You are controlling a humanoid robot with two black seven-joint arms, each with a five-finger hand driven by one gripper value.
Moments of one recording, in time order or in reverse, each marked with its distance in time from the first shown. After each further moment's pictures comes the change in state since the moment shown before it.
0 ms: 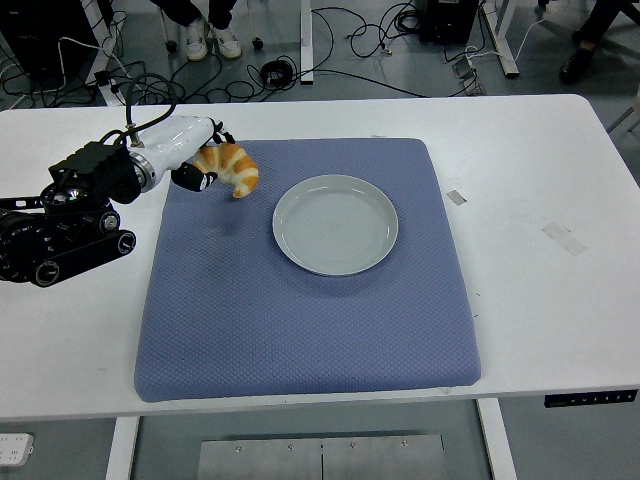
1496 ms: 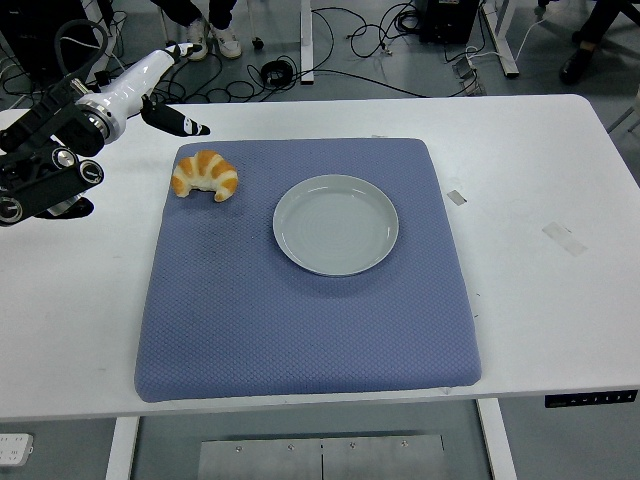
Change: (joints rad) left arm -0.026 0.072 -0.180 0.033 -0.466 -0.016 -0.169; right arm 0.000 0.000 0.000 0.000 0.000 0.000 0.000
